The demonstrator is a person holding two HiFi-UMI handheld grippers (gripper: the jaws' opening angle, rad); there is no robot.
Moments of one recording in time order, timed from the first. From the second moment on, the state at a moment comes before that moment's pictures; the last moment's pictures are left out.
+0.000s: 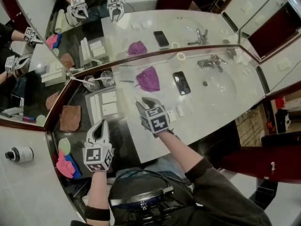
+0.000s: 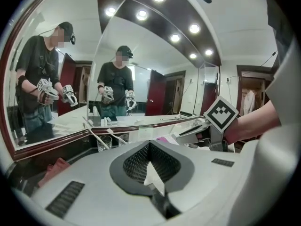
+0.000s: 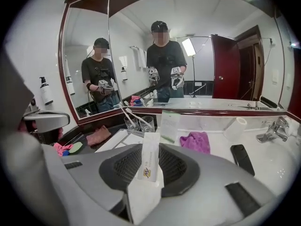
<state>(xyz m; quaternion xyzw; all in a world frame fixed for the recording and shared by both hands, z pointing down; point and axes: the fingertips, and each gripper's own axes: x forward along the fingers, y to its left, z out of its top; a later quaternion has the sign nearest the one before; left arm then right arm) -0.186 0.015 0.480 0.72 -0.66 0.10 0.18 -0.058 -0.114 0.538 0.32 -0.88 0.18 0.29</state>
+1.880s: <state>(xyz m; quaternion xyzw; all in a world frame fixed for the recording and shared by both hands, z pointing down) 0.023 -0.081 0.518 0.76 -0.59 0.19 0.20 0.261 -0.184 0.727 0.39 -0.76 0.27 0.43</state>
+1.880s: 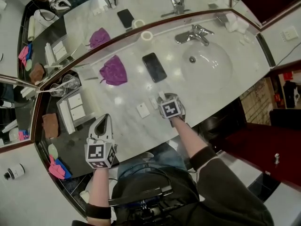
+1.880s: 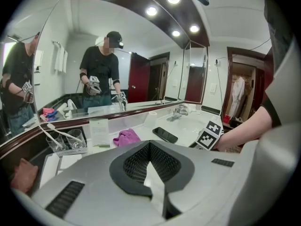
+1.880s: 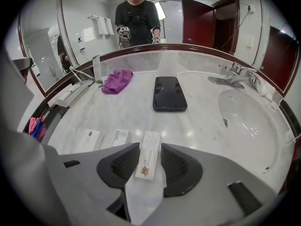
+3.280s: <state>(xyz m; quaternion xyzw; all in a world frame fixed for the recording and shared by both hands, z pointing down) -0.104 -0.025 0.459 0.74 -0.64 0.14 0.16 0.054 -0.133 0.518 0.30 -0.91 0.16 0.24</state>
